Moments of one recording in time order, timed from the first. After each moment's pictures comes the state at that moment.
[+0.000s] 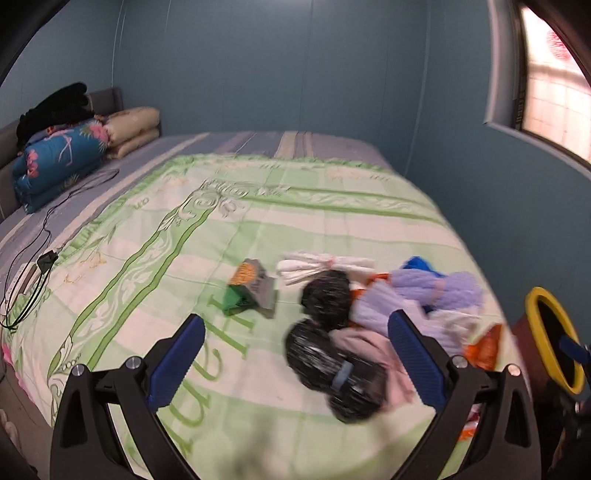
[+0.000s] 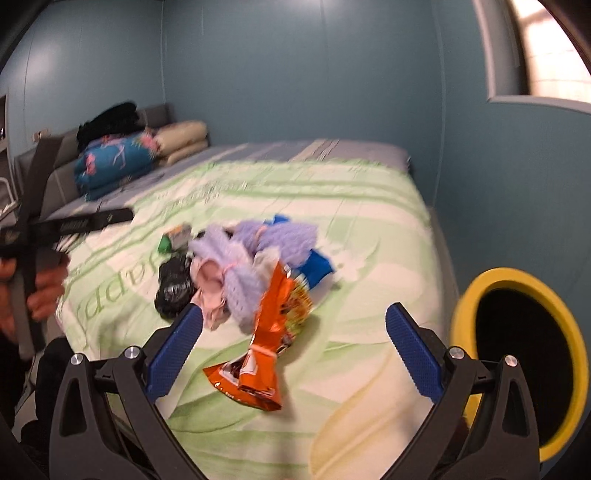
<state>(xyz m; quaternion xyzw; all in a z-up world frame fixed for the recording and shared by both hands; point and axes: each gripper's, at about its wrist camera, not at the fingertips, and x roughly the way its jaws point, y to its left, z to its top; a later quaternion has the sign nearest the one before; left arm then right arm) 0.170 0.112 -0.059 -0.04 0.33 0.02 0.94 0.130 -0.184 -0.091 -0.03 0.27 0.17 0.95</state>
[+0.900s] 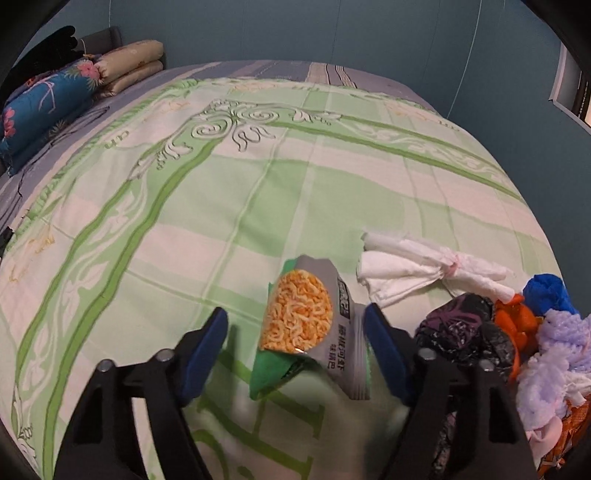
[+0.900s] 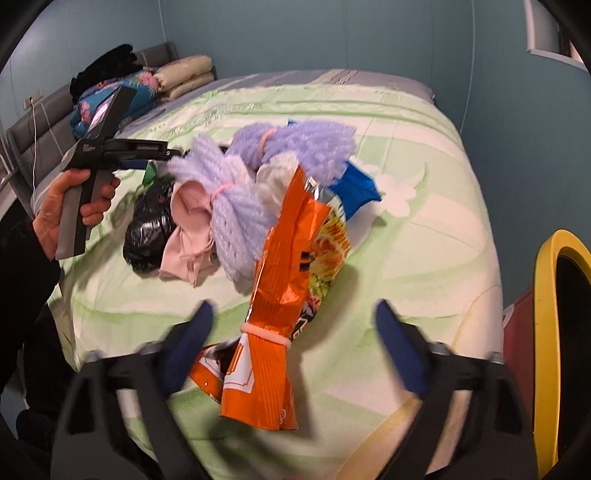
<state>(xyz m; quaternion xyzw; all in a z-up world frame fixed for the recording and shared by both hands) 0.325 0.180 -0.161 -0.07 0.45 0.03 0.89 0.187 -0.150 -0.152 -0.05 0.40 0.19 0.90</state>
